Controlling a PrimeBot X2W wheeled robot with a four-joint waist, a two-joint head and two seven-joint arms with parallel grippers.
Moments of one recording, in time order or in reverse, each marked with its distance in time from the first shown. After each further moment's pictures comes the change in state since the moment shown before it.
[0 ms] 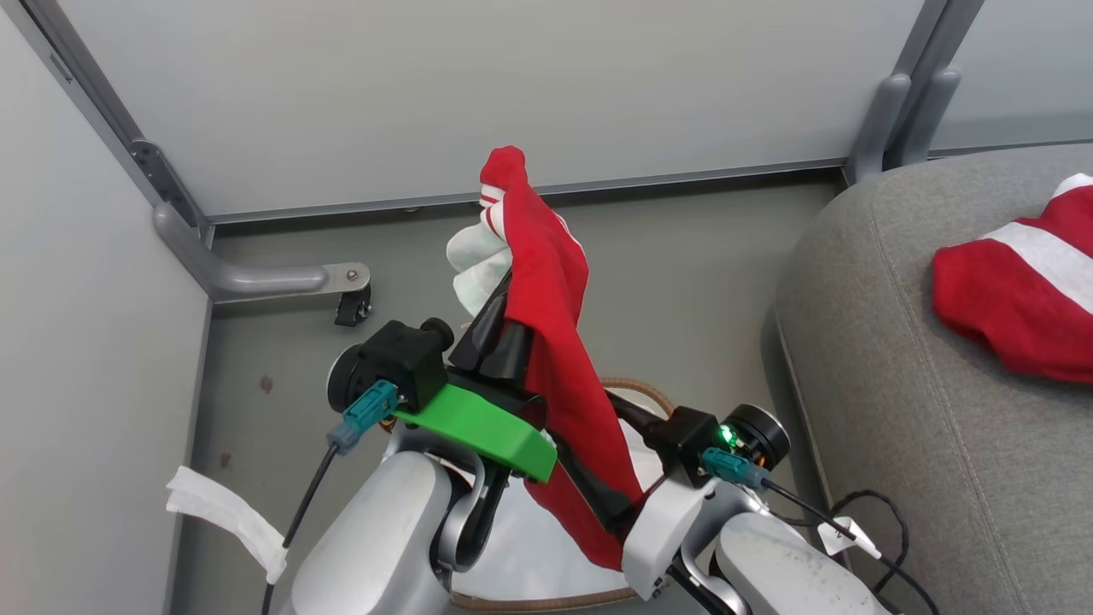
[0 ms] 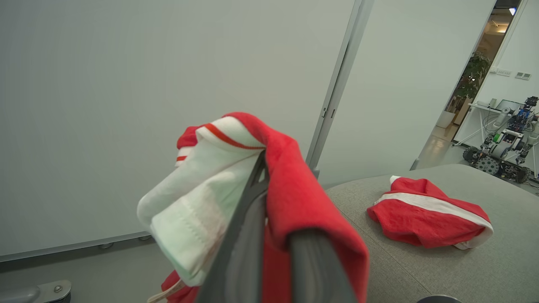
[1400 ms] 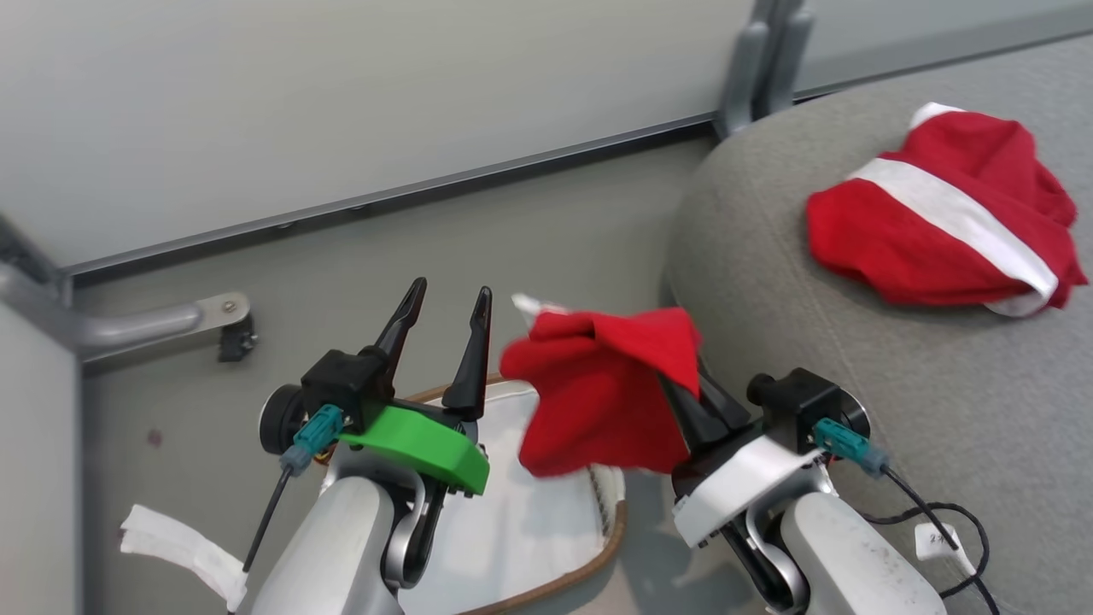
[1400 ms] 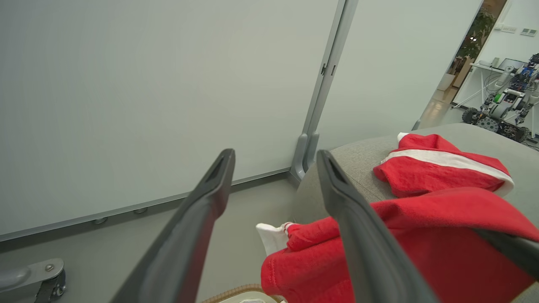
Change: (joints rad) left arm 0.069 0.005 0.161 0.083 0.121 -0.027 0.000; right arm 0.113 0.000 -0.259 -0.201 0.022 0.000 0.000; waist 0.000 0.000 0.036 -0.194
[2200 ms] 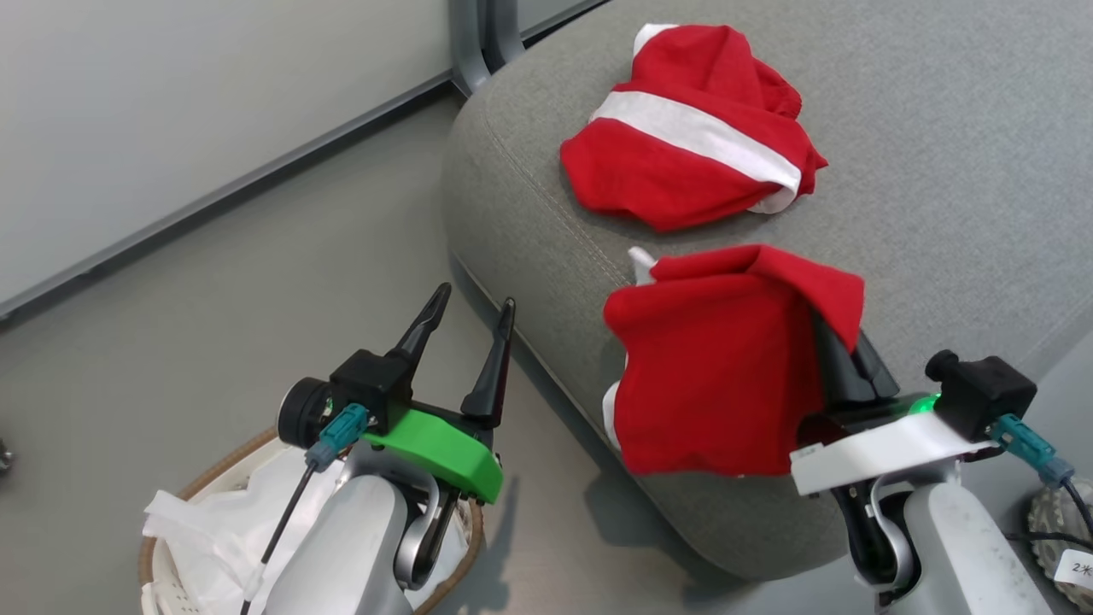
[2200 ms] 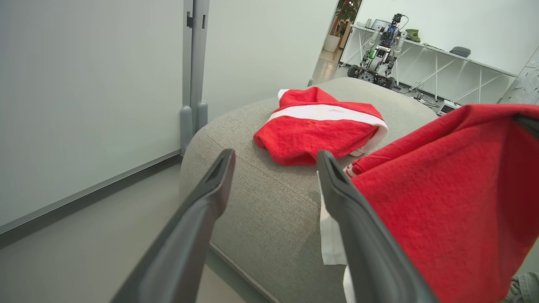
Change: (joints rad) left arm -0.012 -0.007 -0.019 0.040 0.048 -0.047 0.000; right arm 0.117 -0.002 -0.308 -0.200 0.063 0.000 0.000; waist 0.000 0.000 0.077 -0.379
